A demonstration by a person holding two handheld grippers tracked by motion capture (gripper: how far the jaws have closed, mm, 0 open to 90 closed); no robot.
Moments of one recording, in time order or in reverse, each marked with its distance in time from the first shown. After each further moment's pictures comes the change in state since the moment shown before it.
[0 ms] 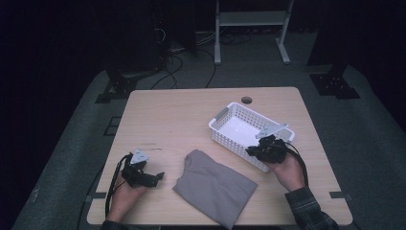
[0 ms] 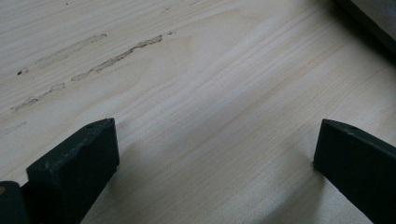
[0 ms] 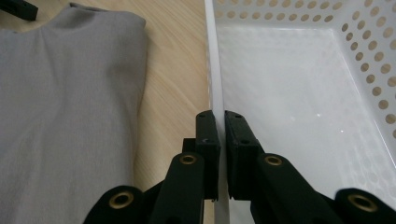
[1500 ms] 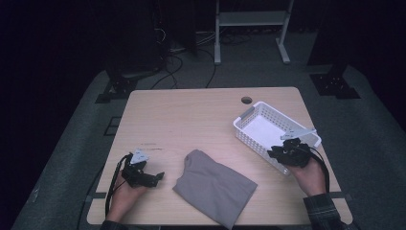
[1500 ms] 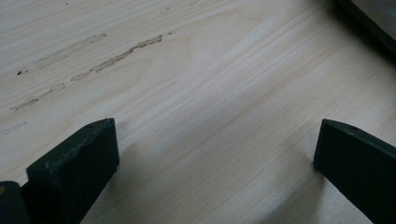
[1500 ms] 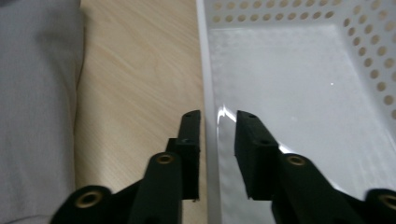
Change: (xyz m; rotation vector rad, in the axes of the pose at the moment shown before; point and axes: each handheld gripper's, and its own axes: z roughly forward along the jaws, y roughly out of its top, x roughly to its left) left arm 0.000 0.000 0.000 0.000 0.000 0.000; right arm -0.032 -0.043 -0.035 -0.011 -0.124 0.124
